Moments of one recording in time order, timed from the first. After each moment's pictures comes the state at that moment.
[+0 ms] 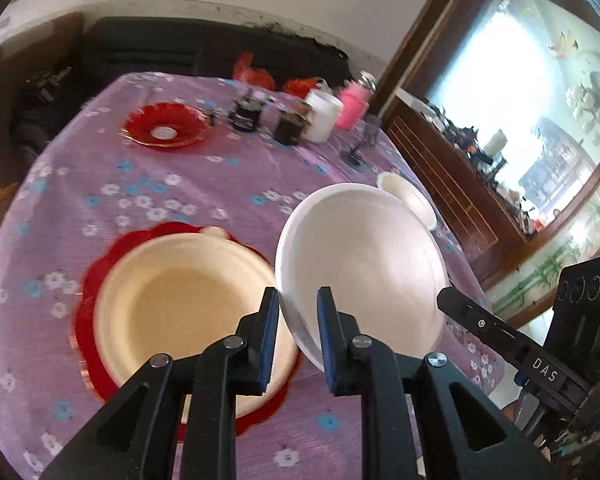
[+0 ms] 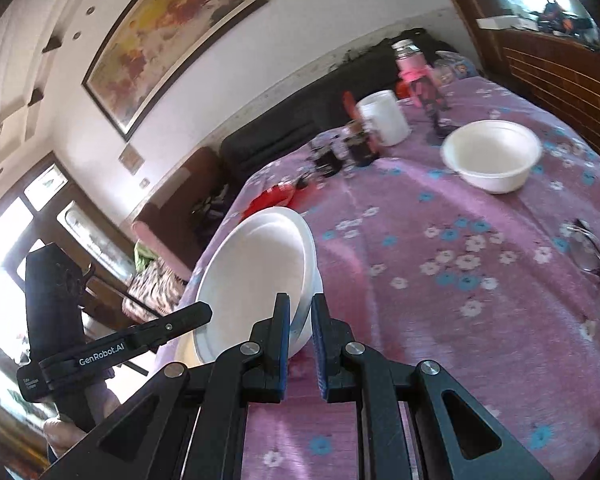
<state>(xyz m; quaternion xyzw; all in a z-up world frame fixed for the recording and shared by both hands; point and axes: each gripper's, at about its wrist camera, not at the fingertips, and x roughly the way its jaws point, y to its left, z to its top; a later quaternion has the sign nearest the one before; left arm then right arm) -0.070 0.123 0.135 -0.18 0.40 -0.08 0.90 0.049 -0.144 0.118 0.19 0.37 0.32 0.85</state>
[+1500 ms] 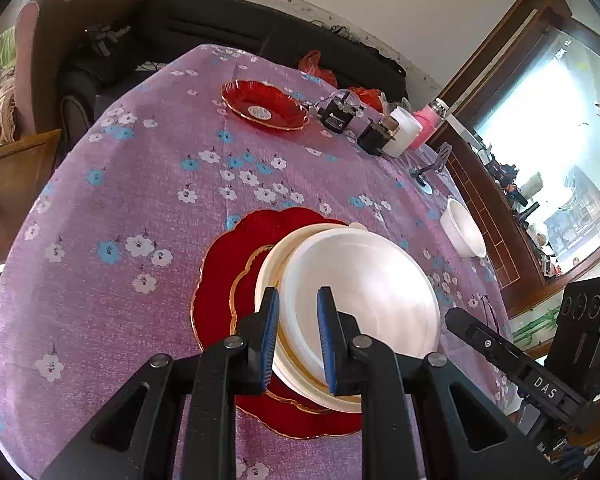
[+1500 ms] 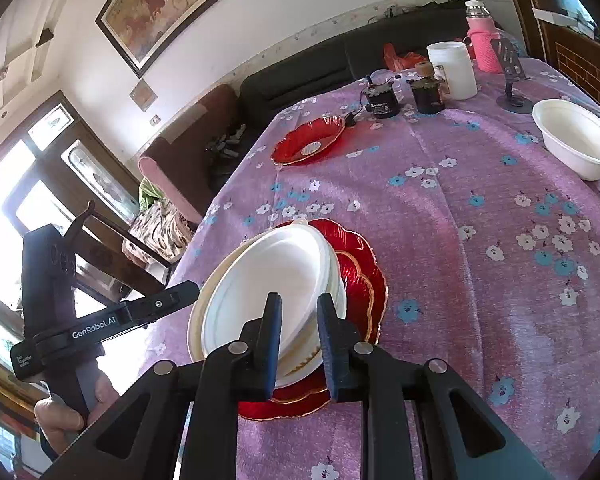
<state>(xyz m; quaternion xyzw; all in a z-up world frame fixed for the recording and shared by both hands) -0.086 0.224 0.092 -0.24 0.41 -0.02 0.88 0.058 -0.043 0.090 0.12 0.43 0.35 0.82</state>
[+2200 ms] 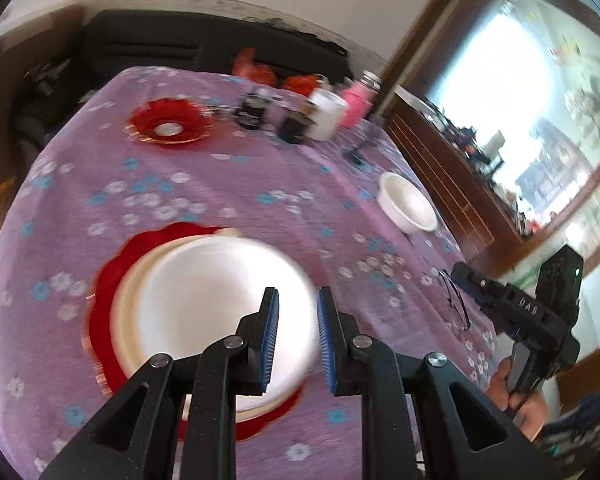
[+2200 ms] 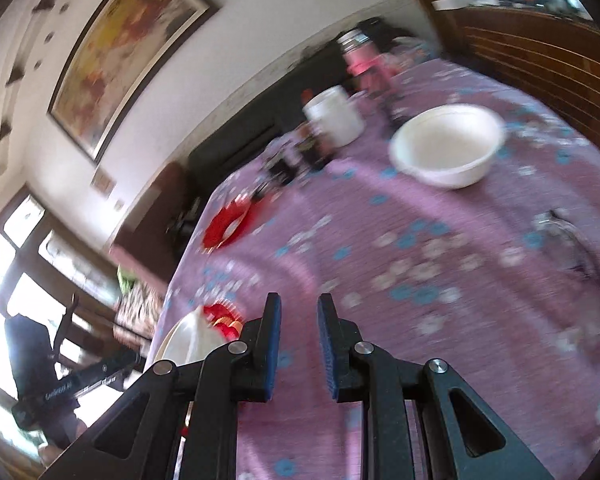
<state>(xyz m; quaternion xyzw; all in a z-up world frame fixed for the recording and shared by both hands) -0.061 0.122 0.137 -0.17 0.42 -0.10 0.89 0.096 -0.214 0.095 0.25 0.38 0.24 0.86</state>
